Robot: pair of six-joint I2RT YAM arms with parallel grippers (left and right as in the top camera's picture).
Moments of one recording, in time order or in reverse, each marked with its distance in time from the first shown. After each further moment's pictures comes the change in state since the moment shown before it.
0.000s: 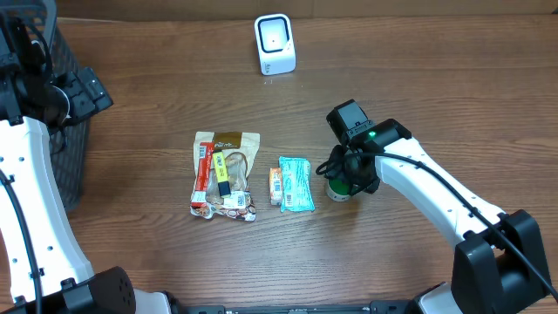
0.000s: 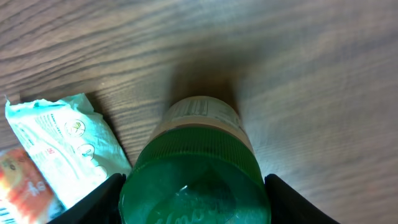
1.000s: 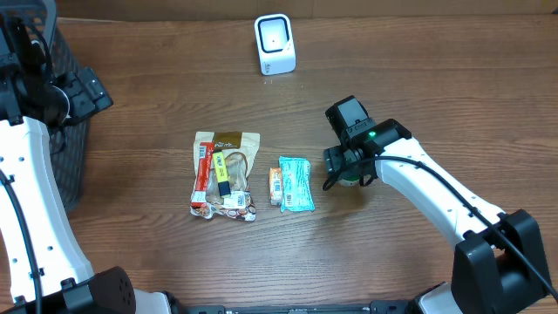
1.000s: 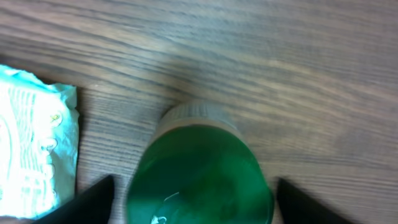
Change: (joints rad) left arm 0.000 0.000 0.000 0.000 0.000 0.000; right arm 0.000 0.000 -0.001 0.087 0.126 -0.525
